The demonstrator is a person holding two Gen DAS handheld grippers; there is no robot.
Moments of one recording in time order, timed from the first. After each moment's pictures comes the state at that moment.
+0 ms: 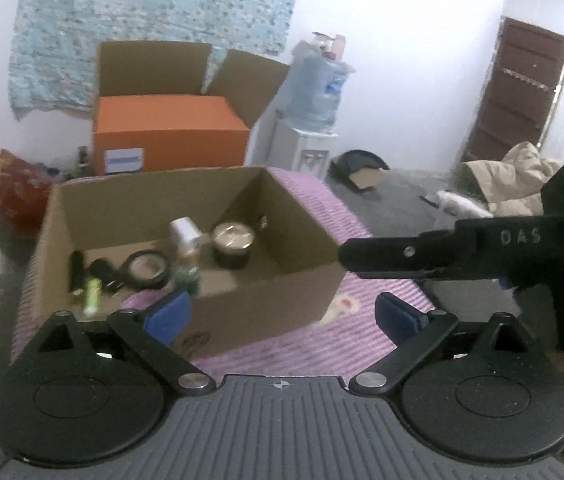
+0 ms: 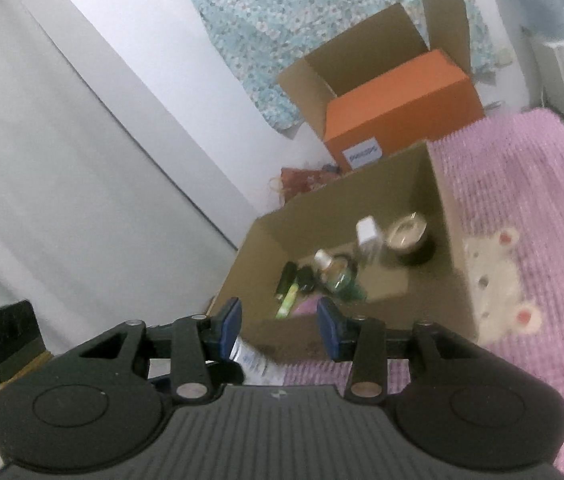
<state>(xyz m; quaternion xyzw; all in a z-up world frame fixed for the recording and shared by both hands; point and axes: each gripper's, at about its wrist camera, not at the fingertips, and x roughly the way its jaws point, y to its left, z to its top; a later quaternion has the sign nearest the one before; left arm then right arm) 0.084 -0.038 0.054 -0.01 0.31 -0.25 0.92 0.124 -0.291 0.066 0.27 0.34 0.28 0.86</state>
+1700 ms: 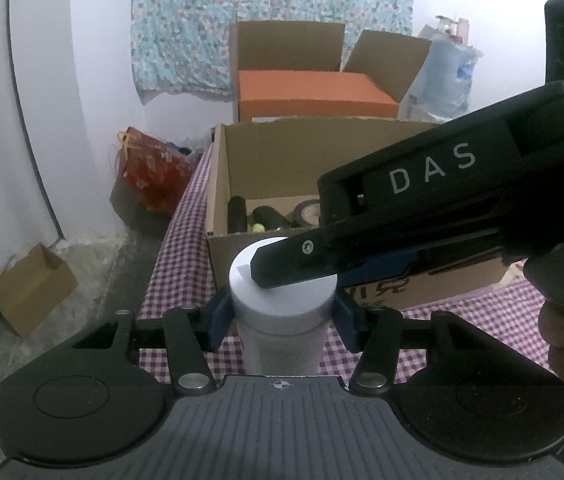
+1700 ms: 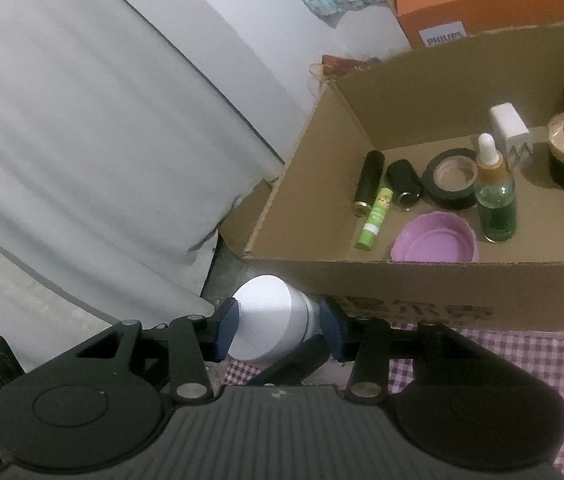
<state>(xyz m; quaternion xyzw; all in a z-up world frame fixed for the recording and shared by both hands) 0.098 0.017 -0.005 0.03 0.32 -0.06 0.95 0.187 -0.117 0.014 0.20 0.46 0.35 0.79</state>
